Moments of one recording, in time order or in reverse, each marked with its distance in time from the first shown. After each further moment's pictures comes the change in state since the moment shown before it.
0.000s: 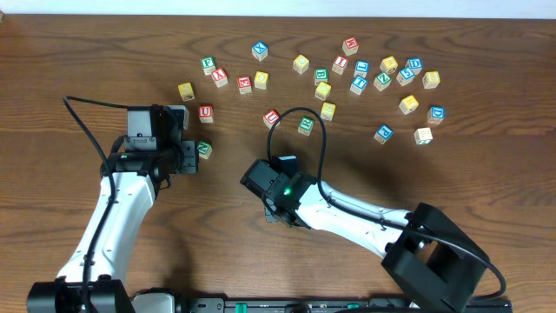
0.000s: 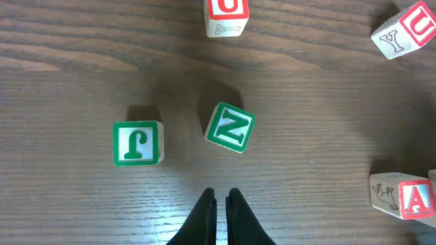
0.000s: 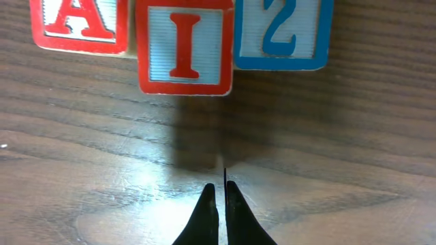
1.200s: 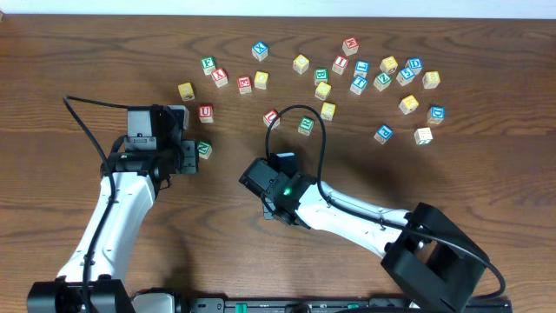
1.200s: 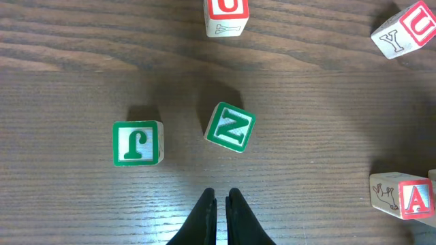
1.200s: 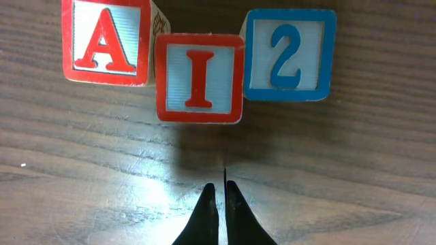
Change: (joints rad) left arm 0.000 0.001 0.000 0.000 0.000 0.000; right arm 0.000 0.002 0.000 0.040 0.033 -0.006
